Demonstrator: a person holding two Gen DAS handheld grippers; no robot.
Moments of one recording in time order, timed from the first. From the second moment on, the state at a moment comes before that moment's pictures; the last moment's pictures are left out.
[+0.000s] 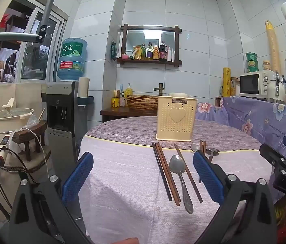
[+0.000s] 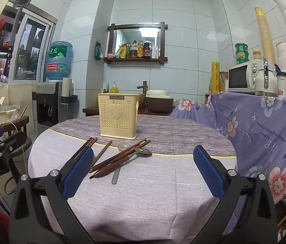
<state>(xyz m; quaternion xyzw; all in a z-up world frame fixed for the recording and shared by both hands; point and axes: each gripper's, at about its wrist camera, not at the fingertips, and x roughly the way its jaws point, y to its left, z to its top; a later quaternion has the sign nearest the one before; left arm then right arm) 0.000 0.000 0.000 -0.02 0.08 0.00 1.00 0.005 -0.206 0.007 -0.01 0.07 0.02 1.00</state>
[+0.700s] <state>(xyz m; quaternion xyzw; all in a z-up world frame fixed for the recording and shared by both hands) 0.003 0.002 -0.004 -0.02 0.09 0.00 1.00 0.007 -0.205 0.005 -0.01 0.08 0.02 1.00</state>
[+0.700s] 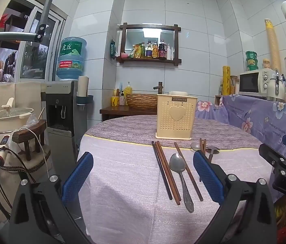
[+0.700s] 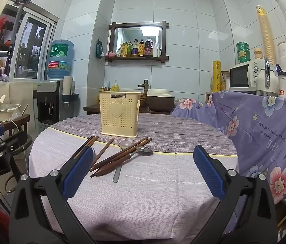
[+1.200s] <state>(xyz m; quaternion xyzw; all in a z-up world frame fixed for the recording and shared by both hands) 0.002 -0.006 -0.010 -0.02 0.09 0.00 1.00 0.006 -0.203 0.005 -0.01 0.08 0.02 1.00</state>
